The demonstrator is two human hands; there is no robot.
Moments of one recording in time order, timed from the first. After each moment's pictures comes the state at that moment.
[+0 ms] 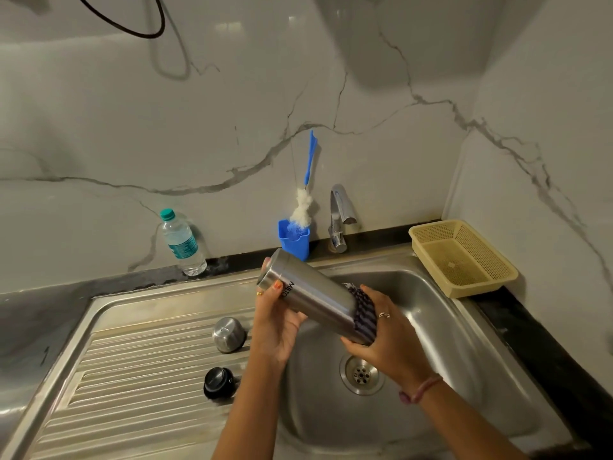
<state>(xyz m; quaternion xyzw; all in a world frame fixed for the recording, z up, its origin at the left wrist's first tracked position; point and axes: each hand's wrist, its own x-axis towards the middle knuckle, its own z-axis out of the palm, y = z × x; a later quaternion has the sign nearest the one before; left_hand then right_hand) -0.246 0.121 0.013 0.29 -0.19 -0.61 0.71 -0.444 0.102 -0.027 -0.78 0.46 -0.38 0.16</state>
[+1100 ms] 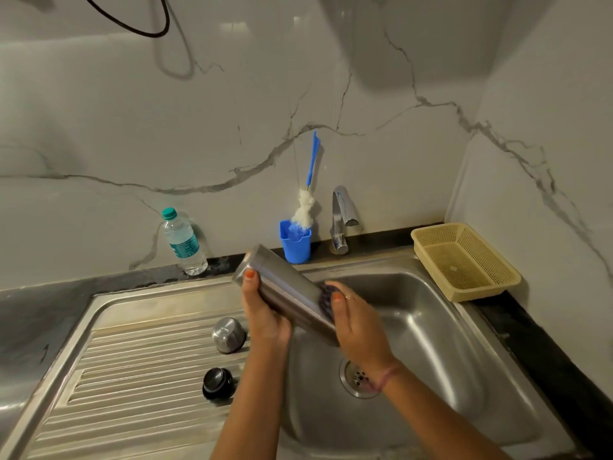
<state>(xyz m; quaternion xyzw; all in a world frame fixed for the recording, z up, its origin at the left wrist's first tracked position) -0.249 0.106 0.024 0.38 -0.15 -0.49 0.78 -0.390 0.095 -0.011 -0.73 0.46 -0.43 0.26</state>
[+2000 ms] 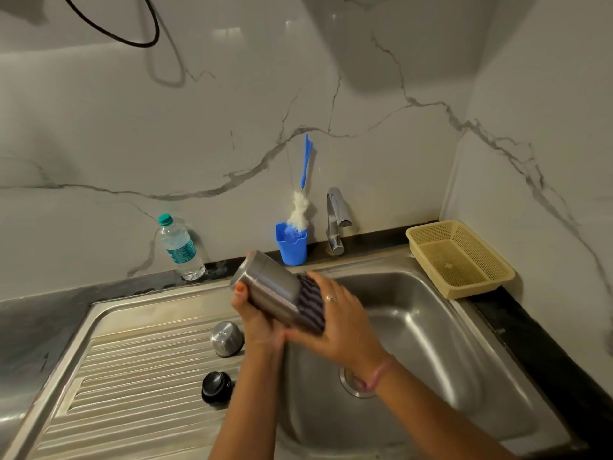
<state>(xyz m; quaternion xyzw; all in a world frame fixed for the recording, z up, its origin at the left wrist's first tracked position) -0.253 0.111 0.030 0.30 -0.22 -0.53 0.76 -0.385 0.106 0.020 -0.82 0.39 -0.36 0.20</state>
